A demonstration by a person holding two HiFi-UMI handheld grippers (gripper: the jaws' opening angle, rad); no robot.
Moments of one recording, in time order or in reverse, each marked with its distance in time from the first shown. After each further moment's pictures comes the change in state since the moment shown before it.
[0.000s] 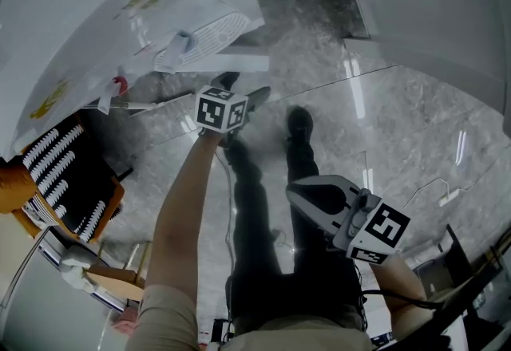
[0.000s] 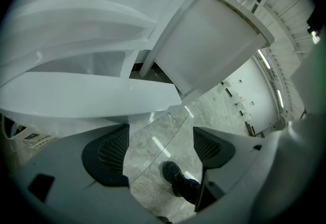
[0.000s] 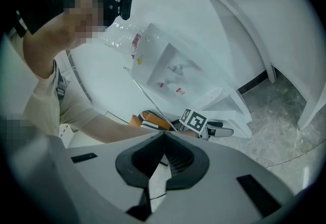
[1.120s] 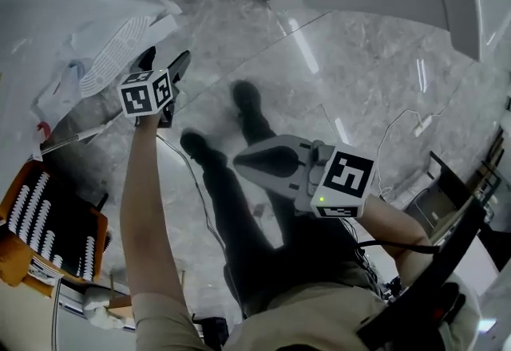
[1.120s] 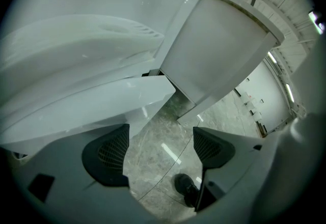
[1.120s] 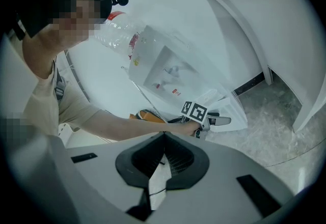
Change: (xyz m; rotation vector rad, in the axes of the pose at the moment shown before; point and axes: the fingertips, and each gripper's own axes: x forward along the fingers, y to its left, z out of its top) left arm 0.012 0.025 0.051 0.045 -0.062 0.101; right arm -0.009 -0.016 -0.001 -0.013 0.029 -0.033
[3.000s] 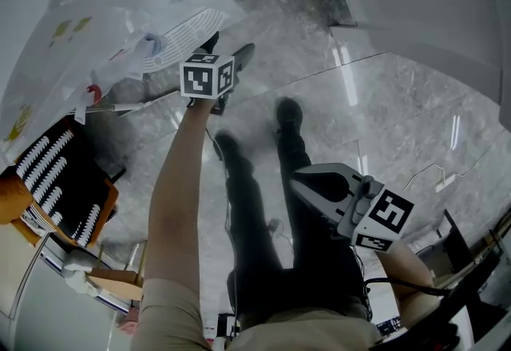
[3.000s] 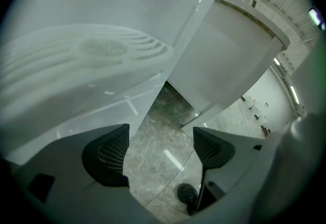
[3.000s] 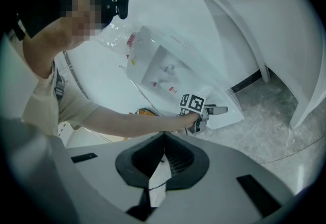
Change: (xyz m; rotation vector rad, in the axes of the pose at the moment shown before) left arm 0.010 0.007 0.031 -0.016 -0.070 0.039; right arm -0.015 -0.014 -0.008 0.013 0.015 -0.007
